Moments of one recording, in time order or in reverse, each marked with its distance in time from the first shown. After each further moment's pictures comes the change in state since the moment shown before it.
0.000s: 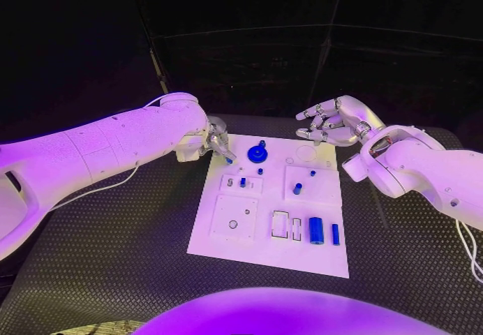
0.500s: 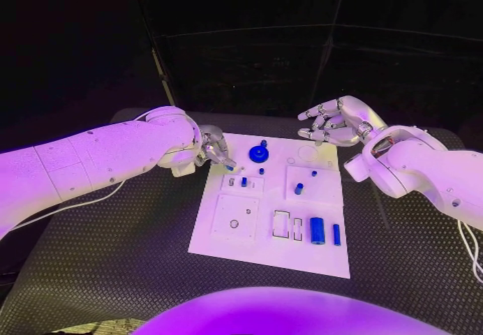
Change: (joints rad) left arm -0.045 -0.151 -0.001 0.223 0.056 -0.138 0.002; left_hand -0.043 -0.043 0.086 -0.022 -0.001 0.000 0.000 0.027 0.023 0.021 -0.007 0.016 0.012 0.000 0.000 0.000 0.000 0.000 0.003 -0.003 0.004 0.007; right arm 0.000 0.003 0.000 -0.008 0.000 0.004 0.000; right_hand 0.000 0.000 0.000 0.000 0.004 0.000 0.000 0.000 0.000 0.000 0.000 0.000 0.000 0.000 0.000 0.000 0.000 0.000 0.000 0.000 0.000 -0.001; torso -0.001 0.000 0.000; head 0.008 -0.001
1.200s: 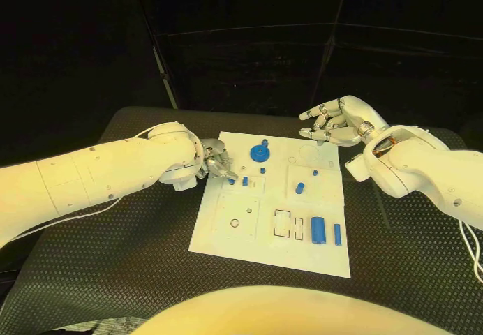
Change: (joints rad) left arm -0.062 -0.030 -0.001 0.067 -0.042 -0.043 -0.001; left_hand -0.019 -0.010 0.034 -0.023 -0.002 0.000 0.000 0.005 0.005 0.007 0.000 0.012 0.015 0.000 0.000 0.000 0.000 0.000 0.003 -0.003 0.000 0.003; right arm 0.000 0.003 0.000 -0.006 0.000 0.006 0.000; right_hand 0.000 0.000 0.000 0.000 0.000 0.000 0.000 0.000 0.000 0.000 0.000 0.000 0.000 0.000 0.000 0.000 0.000 0.000 0.000 0.000 0.000 0.000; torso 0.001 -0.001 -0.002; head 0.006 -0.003
